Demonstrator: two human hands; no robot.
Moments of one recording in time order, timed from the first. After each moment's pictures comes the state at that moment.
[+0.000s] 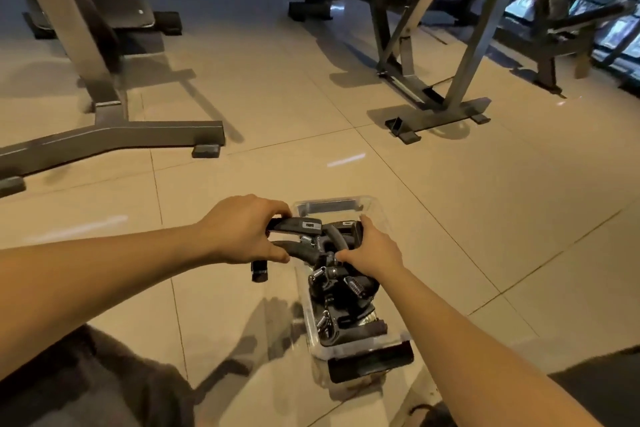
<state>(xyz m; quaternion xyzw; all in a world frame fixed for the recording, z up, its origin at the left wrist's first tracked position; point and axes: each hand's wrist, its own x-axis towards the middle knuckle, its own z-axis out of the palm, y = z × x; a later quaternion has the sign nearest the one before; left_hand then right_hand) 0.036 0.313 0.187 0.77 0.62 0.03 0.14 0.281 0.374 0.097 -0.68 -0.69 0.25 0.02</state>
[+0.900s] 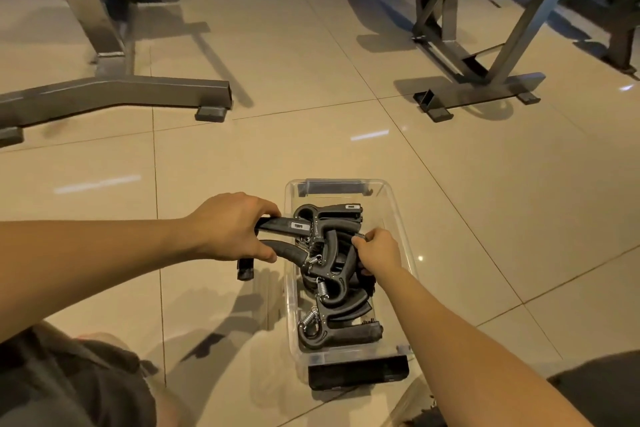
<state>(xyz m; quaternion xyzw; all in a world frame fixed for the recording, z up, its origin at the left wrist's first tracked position) 0.043 0.340 0.114 0.73 0.66 -0.02 0.19 0.305 0.423 -0.001 -0.73 -0.55 0.39 0.11</state>
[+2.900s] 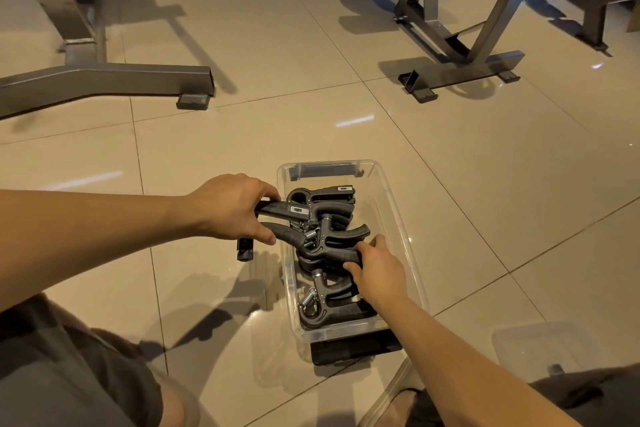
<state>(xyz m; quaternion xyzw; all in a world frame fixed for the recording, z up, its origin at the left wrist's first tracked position) 0.043 0.352 0.112 0.76 0.62 -0.03 0.20 0.332 0.349 -0.011 -0.64 -0.75 0.18 0.01</state>
